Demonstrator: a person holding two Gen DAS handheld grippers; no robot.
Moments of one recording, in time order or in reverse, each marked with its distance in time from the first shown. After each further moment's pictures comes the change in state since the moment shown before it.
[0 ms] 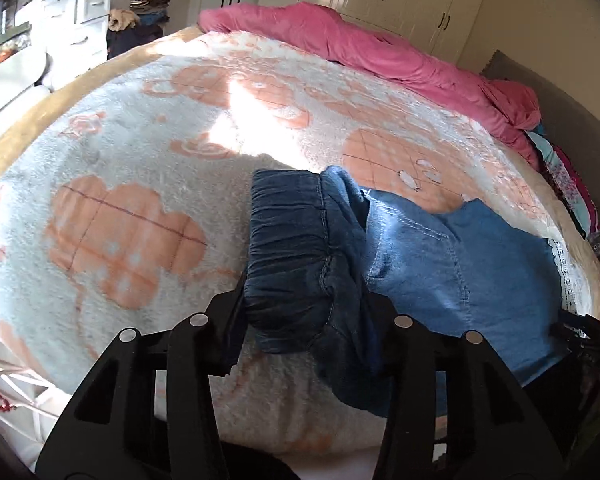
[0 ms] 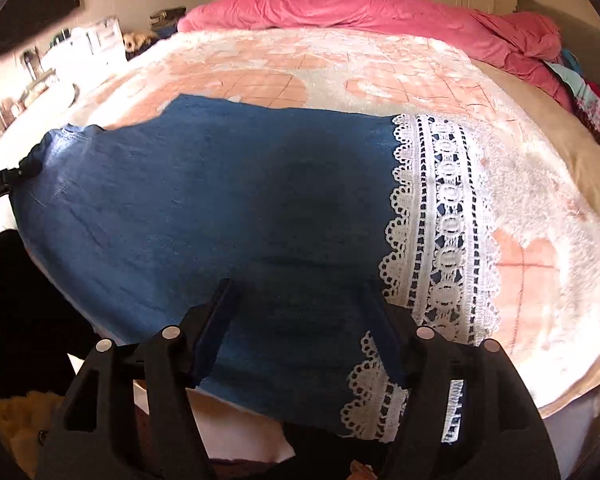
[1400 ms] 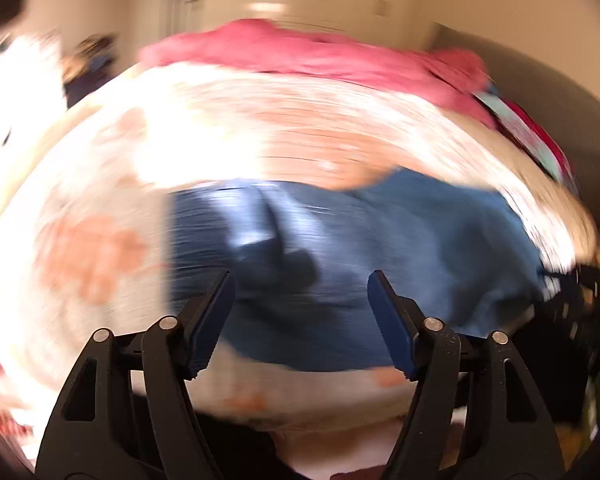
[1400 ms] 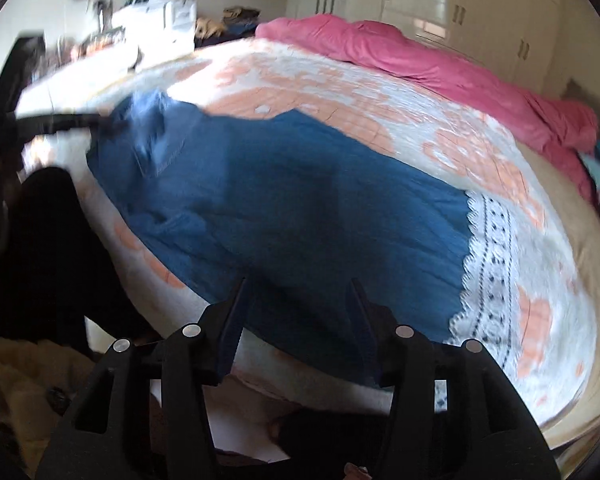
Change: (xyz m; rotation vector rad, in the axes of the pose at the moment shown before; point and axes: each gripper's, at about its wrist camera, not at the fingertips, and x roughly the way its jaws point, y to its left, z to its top) left arm -0.037 -0.046 -0.018 0.161 -0.050 -0.043; right arm -0.038 0.088 -0.012 -0.302 -0.078 0.010
